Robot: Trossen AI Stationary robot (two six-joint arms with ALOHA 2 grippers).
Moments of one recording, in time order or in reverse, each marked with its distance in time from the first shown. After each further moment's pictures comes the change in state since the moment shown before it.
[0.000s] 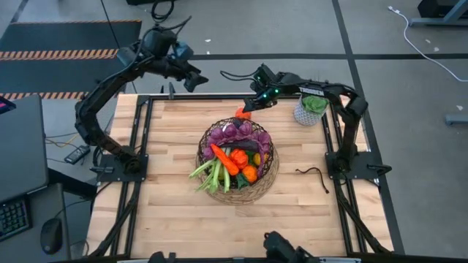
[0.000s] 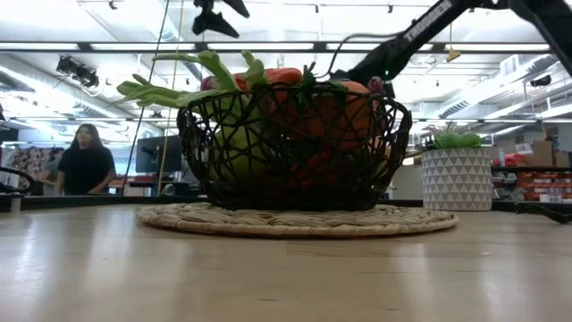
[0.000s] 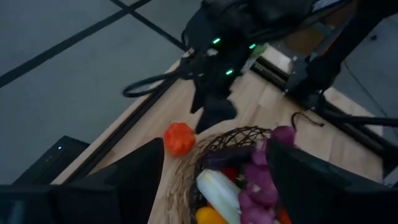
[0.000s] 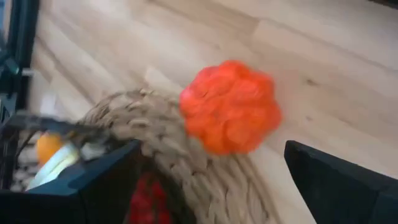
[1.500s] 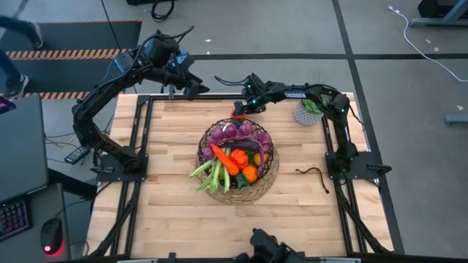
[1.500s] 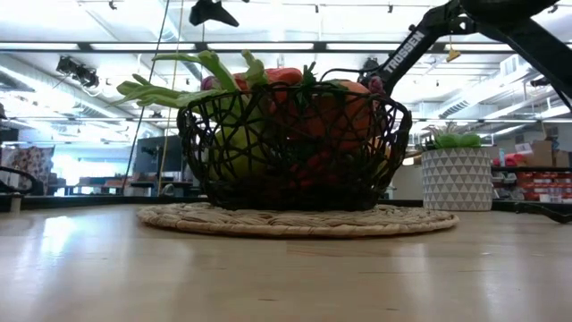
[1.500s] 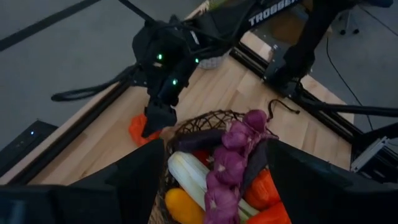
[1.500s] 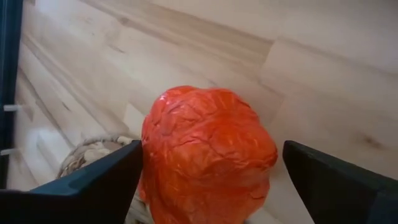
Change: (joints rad) left arm -0.099 -0.033 0.000 -0.047 -0.015 -0.096; right arm 0.026 0.210 0.004 0.283 0.033 0.124
